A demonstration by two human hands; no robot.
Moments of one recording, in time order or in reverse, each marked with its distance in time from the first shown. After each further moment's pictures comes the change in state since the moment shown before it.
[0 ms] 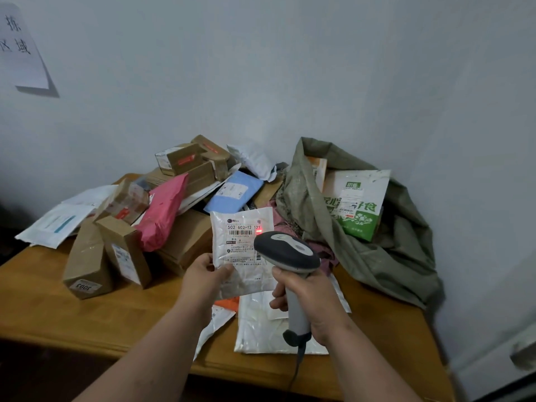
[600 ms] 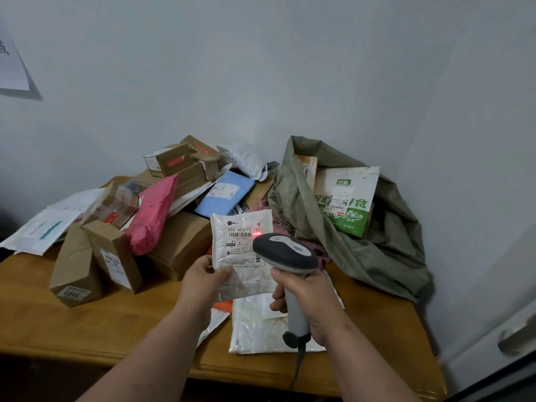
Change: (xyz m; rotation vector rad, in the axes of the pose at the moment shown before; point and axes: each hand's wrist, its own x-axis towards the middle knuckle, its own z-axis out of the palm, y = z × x) left_hand -0.002 -0.002 0.011 0.004 -0.048 -0.006; right_hand 0.000 0.009 -0.011 0.007 0.028 -0.006
